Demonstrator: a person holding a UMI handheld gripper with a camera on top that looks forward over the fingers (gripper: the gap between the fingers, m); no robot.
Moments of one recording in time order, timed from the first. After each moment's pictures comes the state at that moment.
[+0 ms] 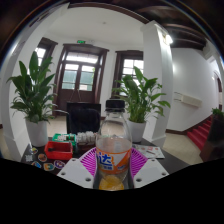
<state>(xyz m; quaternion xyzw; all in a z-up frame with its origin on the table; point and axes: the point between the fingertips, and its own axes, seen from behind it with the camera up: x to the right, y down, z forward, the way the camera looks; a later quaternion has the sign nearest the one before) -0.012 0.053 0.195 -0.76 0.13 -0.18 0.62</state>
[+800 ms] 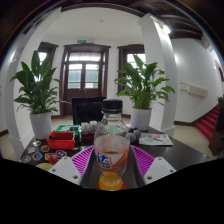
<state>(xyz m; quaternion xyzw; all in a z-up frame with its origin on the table) -0.007 0.043 0.129 -0.77 0.13 -0.12 0.62</state>
